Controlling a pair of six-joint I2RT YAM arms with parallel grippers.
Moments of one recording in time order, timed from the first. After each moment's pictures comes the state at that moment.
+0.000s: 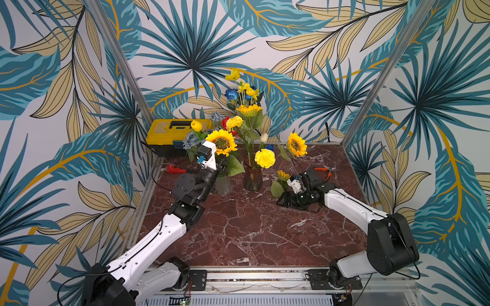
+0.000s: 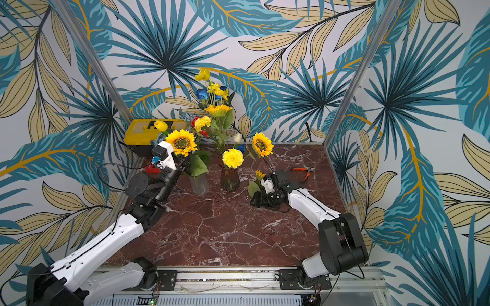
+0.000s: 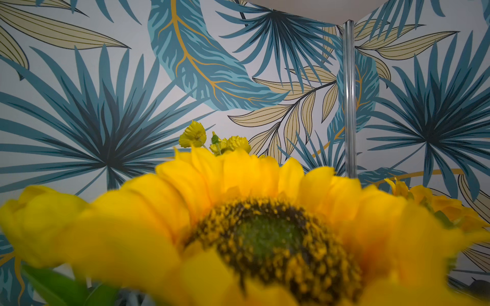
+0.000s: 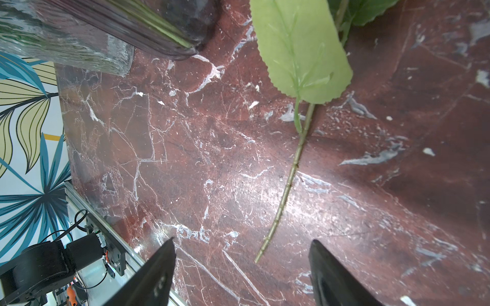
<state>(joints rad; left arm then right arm) -0.53 1.05 0.84 0.63 -0.08 0.08 0.29 1.48 0.93 -0.58 -0.45 0.36</state>
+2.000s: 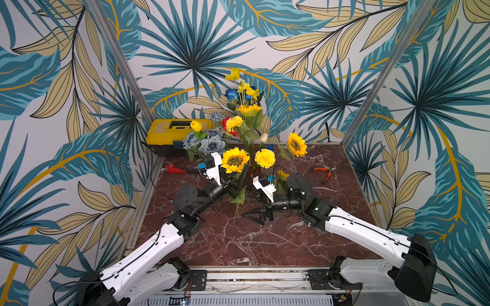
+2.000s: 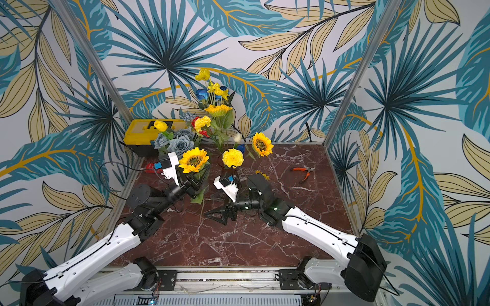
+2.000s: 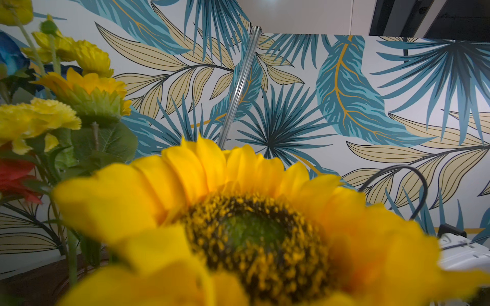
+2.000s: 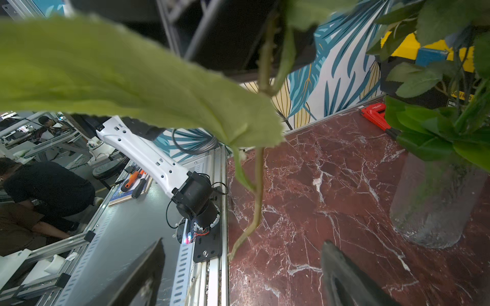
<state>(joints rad) -0.64 0.97 0.75 0.58 0.28 -0.48 0.81 1.27 0.94 0.10 -0.68 0.19</state>
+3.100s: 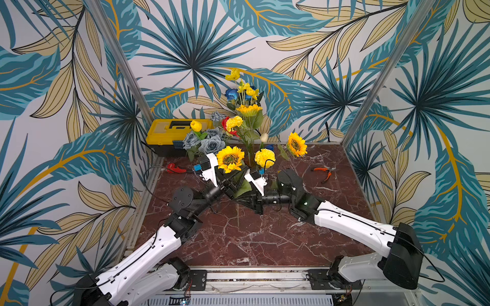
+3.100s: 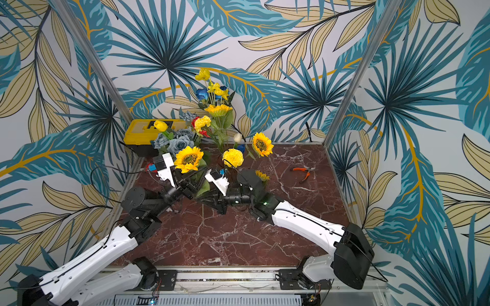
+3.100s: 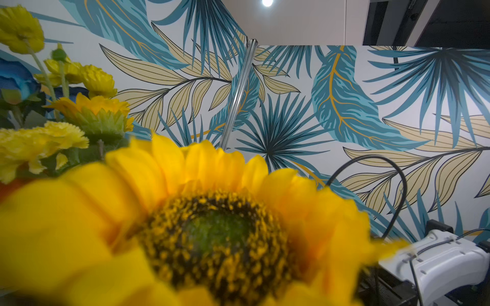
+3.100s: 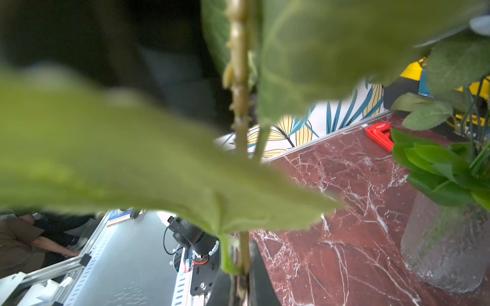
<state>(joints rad) -0.64 0.92 0.73 0.59 0.27 -0.45 0.84 1.37 1.03 0.18 -0.65 0.26</state>
